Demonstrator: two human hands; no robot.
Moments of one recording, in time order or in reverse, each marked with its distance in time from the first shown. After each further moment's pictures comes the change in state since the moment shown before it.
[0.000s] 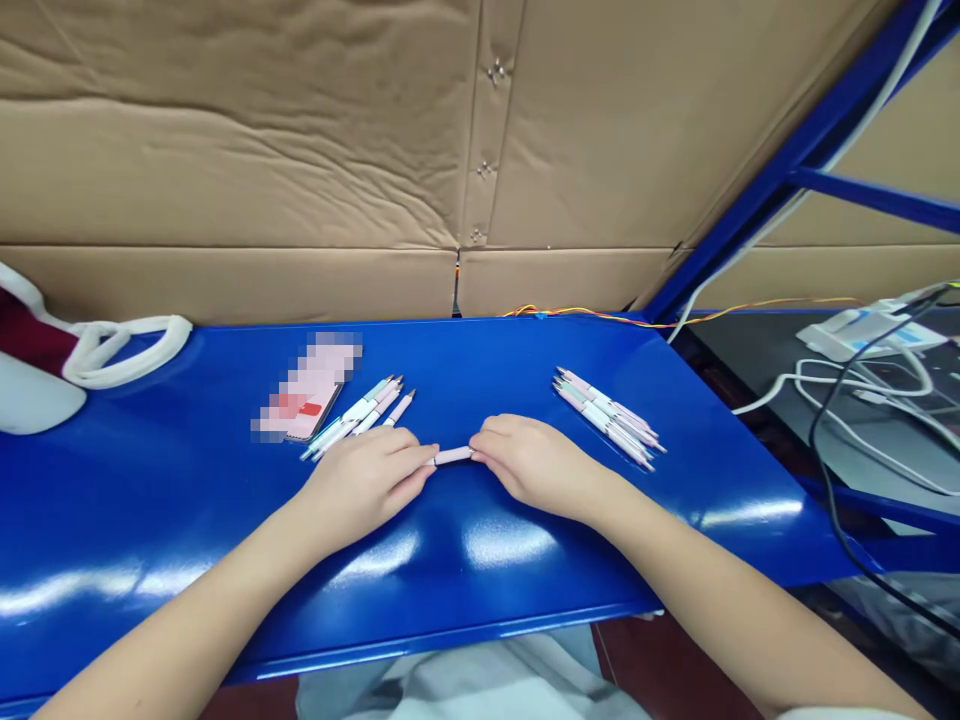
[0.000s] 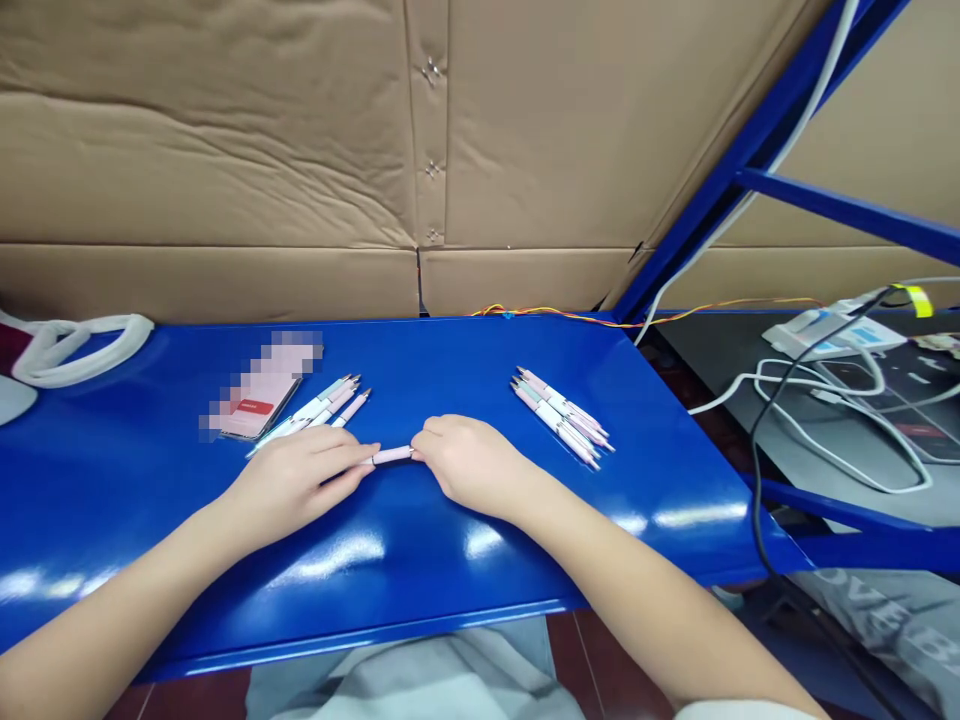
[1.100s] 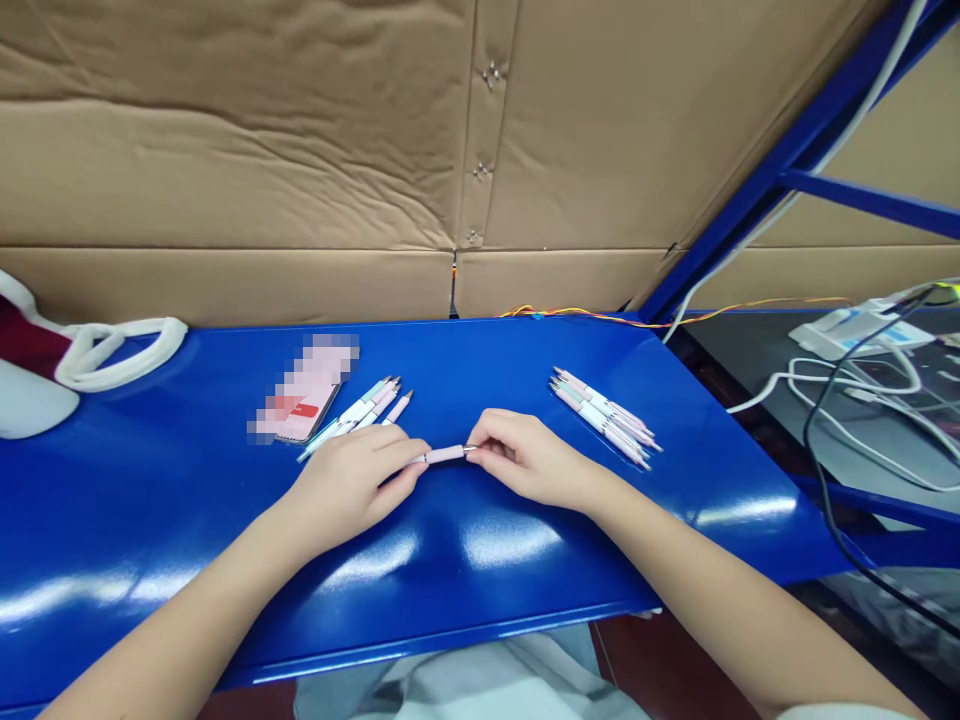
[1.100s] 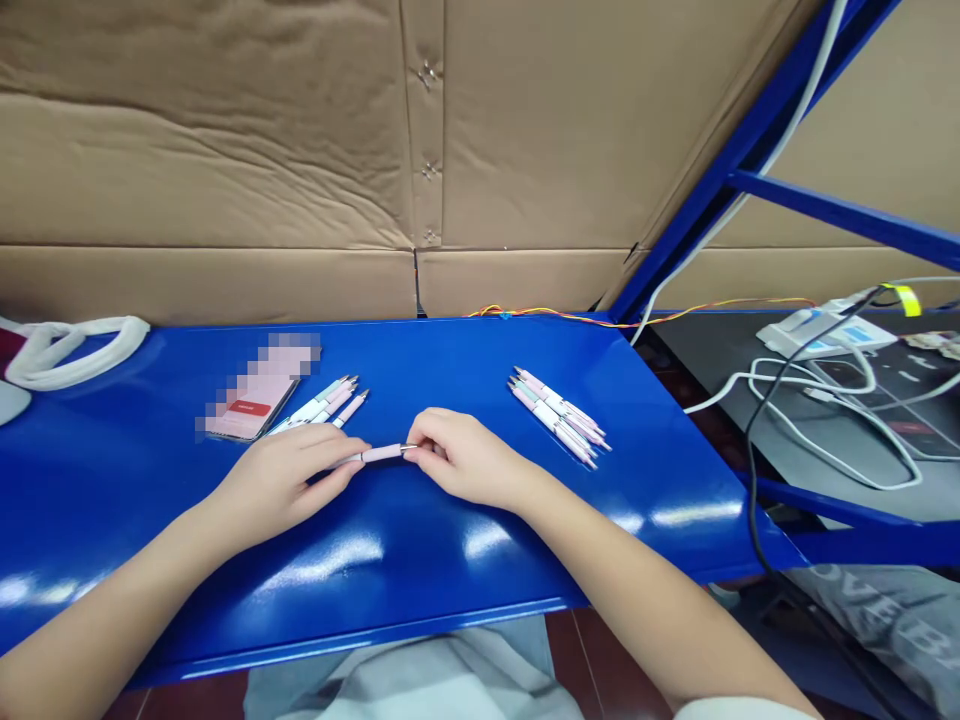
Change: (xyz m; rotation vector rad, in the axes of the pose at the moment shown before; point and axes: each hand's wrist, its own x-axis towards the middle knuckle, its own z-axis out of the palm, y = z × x) left_hand 0.000 0.000 -0.010 -0.118 -0.102 -0.127; right_hand 0.001 0.004 0.001 0.514 0.119 0.102
